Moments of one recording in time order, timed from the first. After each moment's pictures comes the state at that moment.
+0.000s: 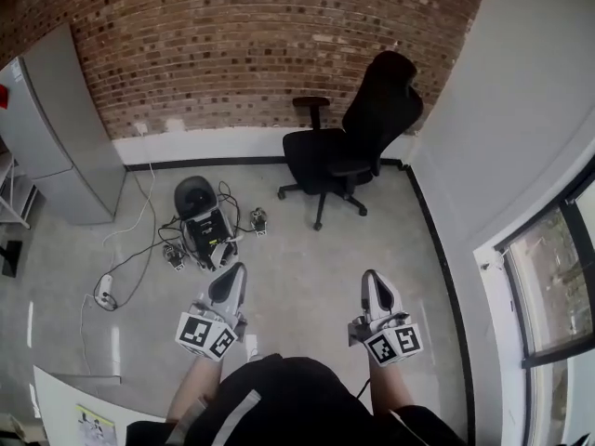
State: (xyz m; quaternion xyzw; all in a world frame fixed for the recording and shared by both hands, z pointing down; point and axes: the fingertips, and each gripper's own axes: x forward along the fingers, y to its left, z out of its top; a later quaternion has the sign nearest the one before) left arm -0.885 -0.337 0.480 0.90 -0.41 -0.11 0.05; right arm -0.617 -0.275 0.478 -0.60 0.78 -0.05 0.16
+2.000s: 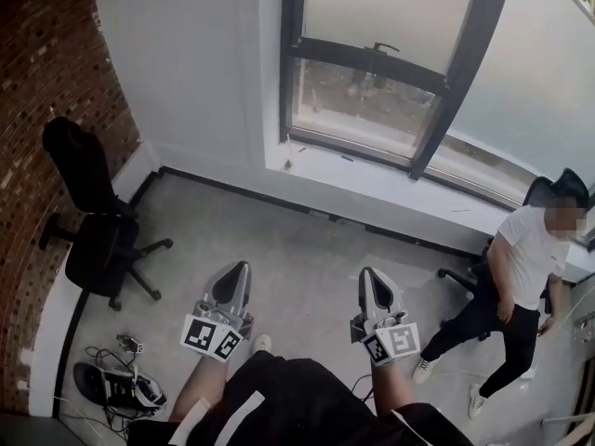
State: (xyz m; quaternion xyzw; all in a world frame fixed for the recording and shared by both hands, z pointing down) left arm -0.343 -0.166 0.452 0.98 0.15 -0.09 0.11; right arm -0.296 0.083 0.465 -0.94 0.33 0.06 0.10
